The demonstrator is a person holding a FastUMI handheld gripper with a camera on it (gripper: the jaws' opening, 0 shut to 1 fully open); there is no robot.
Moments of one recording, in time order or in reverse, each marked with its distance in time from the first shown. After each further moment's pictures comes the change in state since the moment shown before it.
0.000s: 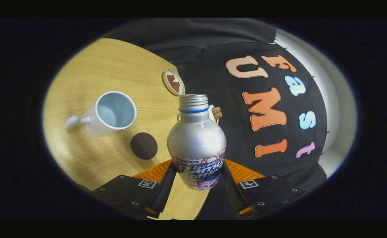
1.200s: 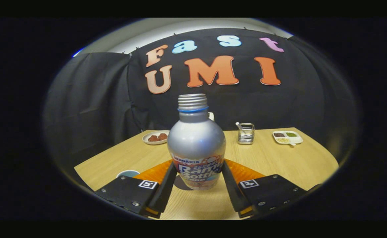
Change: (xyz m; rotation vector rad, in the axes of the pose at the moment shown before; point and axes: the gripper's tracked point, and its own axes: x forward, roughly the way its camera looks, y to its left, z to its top) arm 0.046 0.007 -0.028 1.231 -0.151 0.278
